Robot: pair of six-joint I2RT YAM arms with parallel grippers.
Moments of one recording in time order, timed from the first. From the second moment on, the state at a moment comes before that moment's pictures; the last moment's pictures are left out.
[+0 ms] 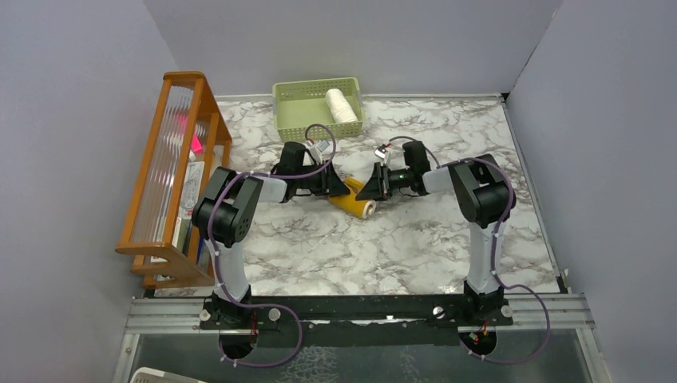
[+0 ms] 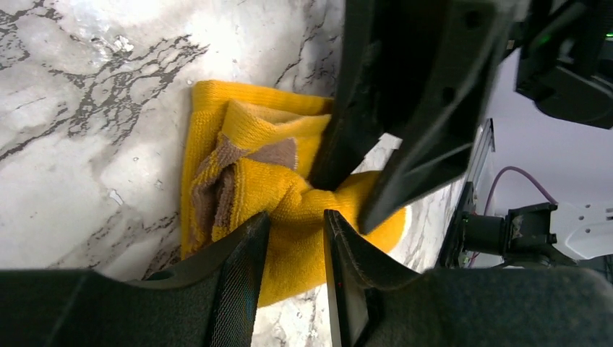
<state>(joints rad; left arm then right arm) -0.36 1.91 0.94 0.35 0.77 -0.57 0.32 2.14 1.06 0.36 -1.15 0.59</state>
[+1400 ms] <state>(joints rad) -0.36 1.96 1.06 0.27 0.74 -0.56 0.73 1.77 0.90 0.20 -0.04 -0.60</state>
